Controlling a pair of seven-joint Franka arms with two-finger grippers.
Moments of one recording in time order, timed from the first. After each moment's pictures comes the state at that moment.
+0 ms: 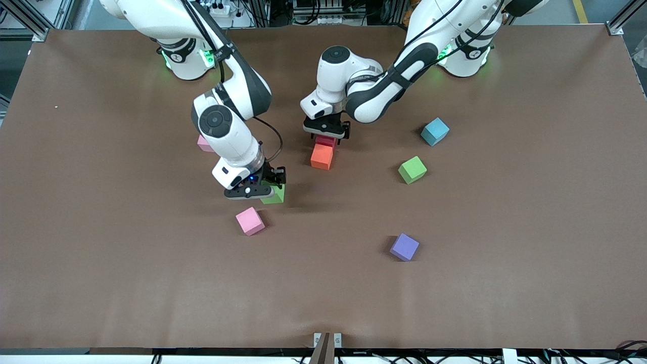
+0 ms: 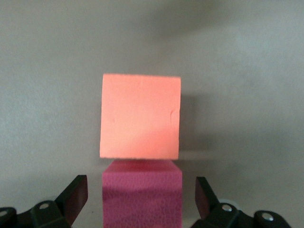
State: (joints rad) left arm -0.35 0.61 -0.66 -2.01 0.90 2.57 -1.45; right arm 0.51 0.43 0.05 -1.86 0.09 2.38 0.48
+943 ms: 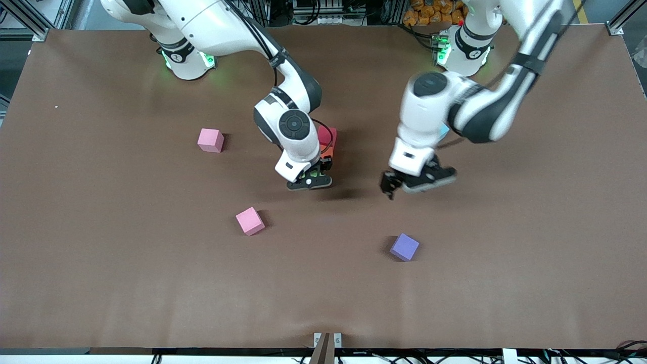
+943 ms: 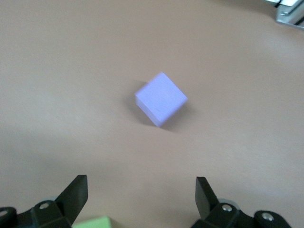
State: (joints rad) left arm 0.11 0.33 -0.61 -1.97 0.52 2.44 -1.04; right arm 0.71 0.66 0.06 -1.65 0.06 2.29 0.64
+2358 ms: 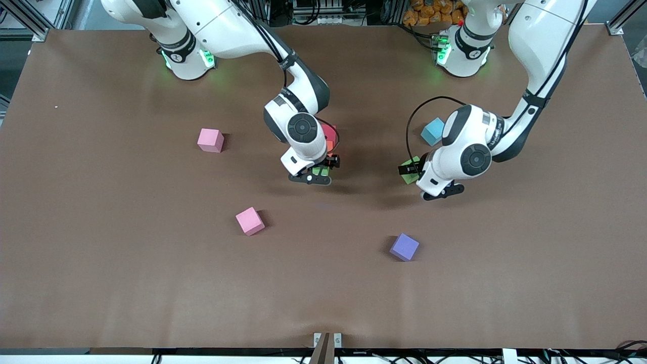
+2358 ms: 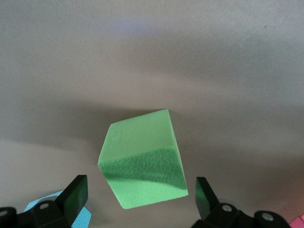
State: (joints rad) left arm 0.10 0.45 -0.50 -2.09 -0.03 2.22 -0.60; right arm 0.77 0.69 0.03 -1.63 0.16 2.28 0.82
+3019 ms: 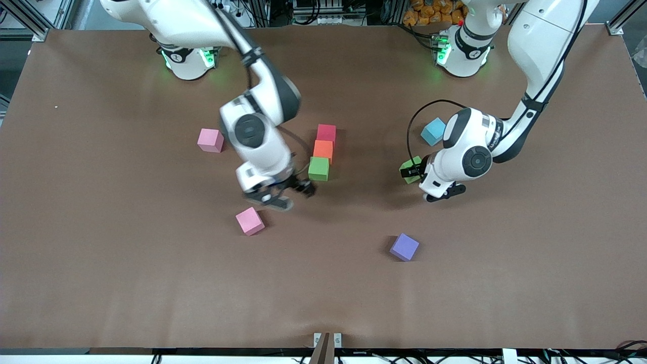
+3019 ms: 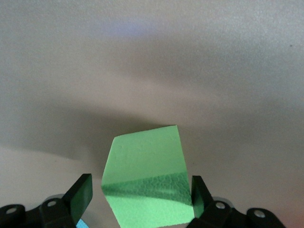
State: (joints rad) left arm 0.10 0.48 -0.47 -2.09 -0.03 2.26 -0.62; right arm 0.63 0.55 -0.10 -1.60 0.17 2.26 0.86
